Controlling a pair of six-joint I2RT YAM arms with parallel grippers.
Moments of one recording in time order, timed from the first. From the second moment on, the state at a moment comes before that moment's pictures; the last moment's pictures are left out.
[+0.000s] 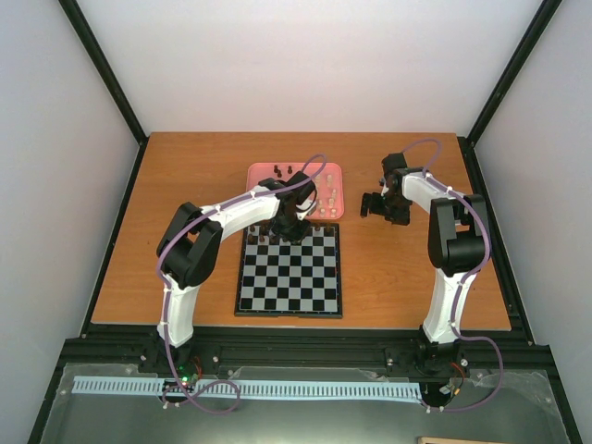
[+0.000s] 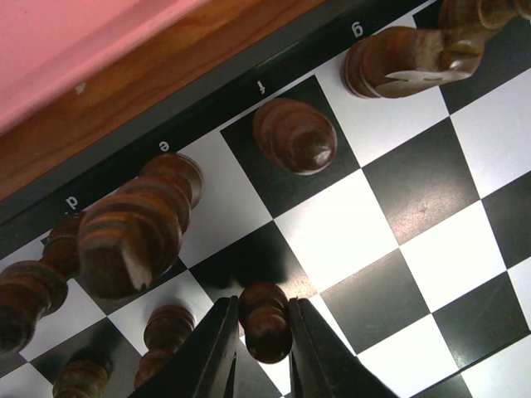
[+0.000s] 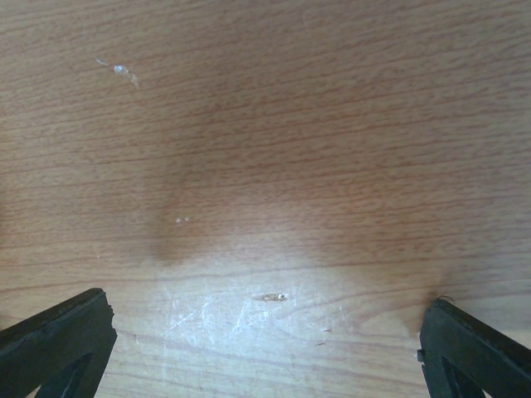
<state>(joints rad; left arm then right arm) -0.69 2.04 1.56 -0.88 0.08 -0.19 0.14 2.01 1.41 -0.75 -0.14 0.30</state>
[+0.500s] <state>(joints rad) -0.69 2.04 1.56 -0.88 0.08 -0.19 0.14 2.01 1.41 -0.75 -0.14 0.30</state>
